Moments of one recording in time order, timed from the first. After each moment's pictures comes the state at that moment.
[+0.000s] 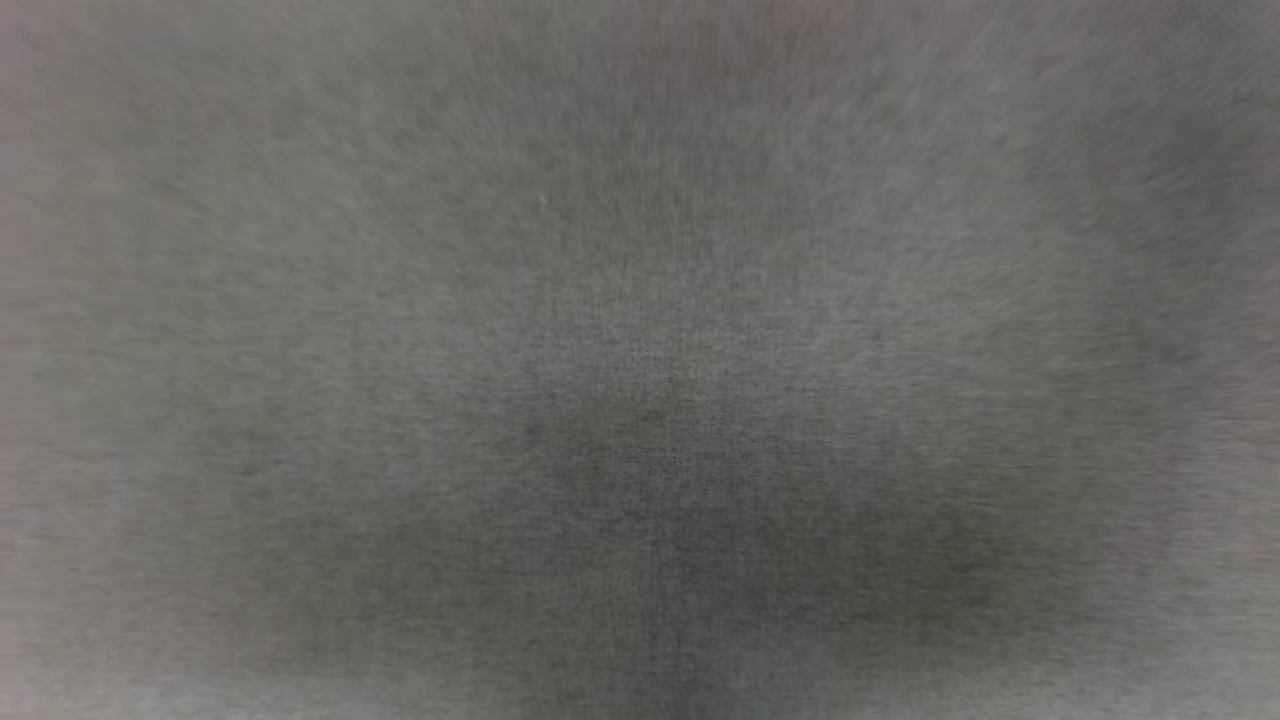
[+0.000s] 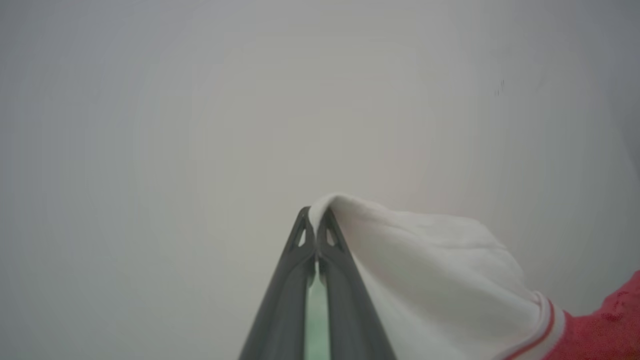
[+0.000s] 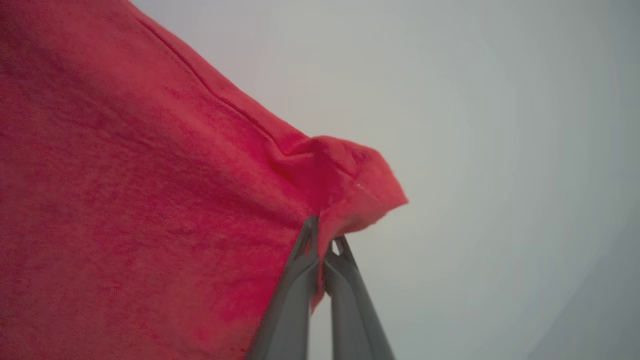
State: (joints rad) left arm -2.11 0.48 -0.72 0.79 -0.69 -0.03 -0.26; right arm -1.75 -0.40 0.33 0.88 0.08 0.13 -0.26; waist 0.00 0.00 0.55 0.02
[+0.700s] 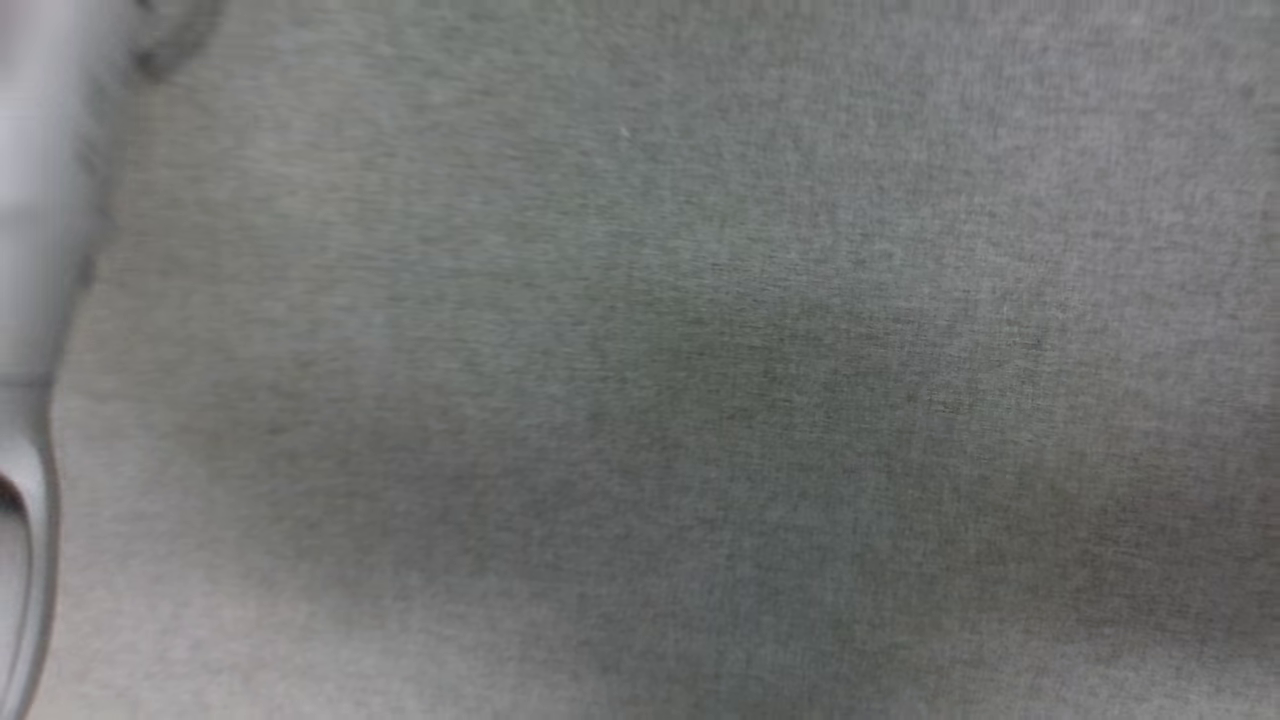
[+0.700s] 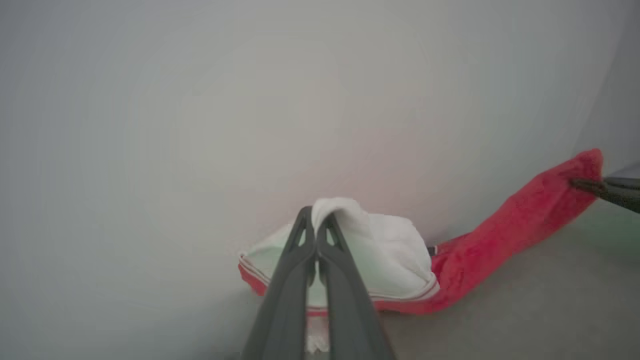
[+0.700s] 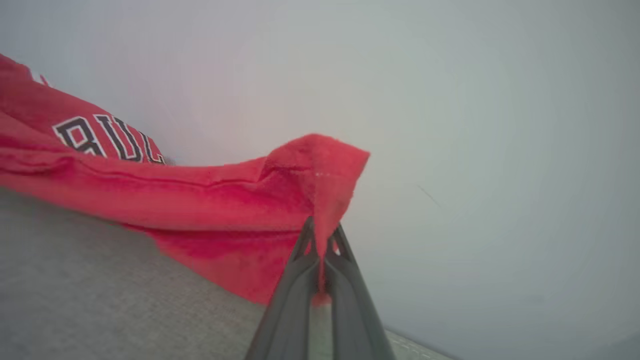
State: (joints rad) left arm -1.57 0.42 -0.63 0.69 -0.66 -0.13 -0.24; right arm -1.48 -0.40 0.36 0.93 0.18 0.13 -0.26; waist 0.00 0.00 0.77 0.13
